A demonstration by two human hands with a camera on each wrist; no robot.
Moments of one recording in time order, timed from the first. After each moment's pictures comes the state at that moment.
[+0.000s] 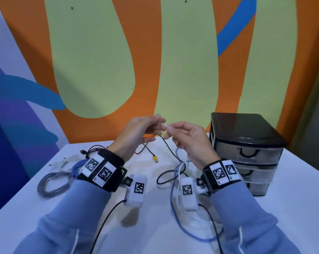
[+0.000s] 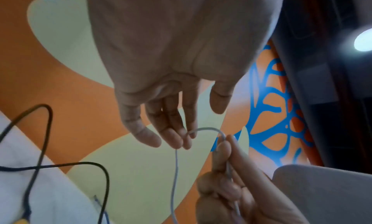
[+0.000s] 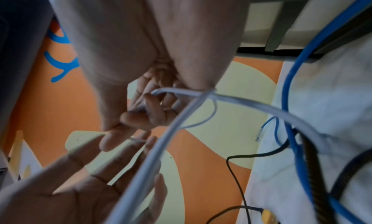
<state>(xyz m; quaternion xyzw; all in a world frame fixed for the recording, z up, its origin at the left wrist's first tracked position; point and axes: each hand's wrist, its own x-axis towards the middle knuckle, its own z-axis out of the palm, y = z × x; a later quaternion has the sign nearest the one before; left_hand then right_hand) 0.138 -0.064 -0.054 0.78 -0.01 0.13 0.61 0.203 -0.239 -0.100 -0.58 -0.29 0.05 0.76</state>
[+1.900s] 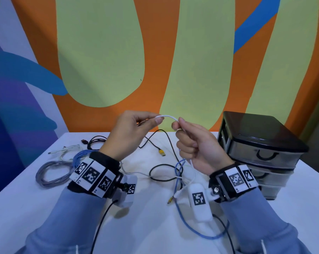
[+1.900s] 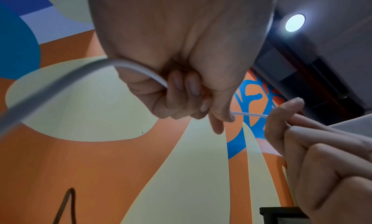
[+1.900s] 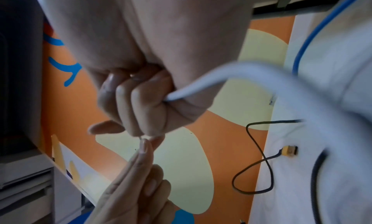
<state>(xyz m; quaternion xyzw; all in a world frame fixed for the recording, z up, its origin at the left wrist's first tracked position) 0.114 -0.023 -0.071 0.83 -0.09 0.30 0.46 0.176 -0.228 -0.086 -0.48 -0.30 0.27 0.78</state>
